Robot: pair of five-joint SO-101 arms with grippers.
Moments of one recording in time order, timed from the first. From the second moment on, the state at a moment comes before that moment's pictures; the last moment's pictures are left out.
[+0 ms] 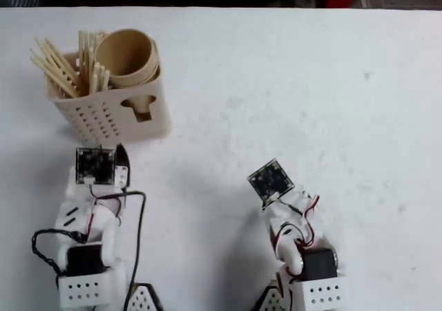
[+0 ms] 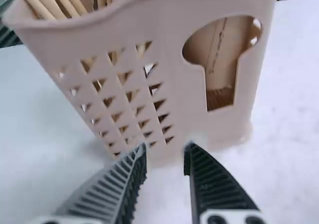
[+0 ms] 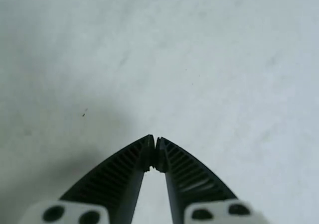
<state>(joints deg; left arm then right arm) -12.9 -102.8 97.1 40.8 -11.2 -10.1 -102.9 96.4 61.4 32.0</state>
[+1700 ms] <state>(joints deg) -22.0 -101.4 97.2 72.0 -29.1 10.5 -102.9 96.4 73.0 32.0</state>
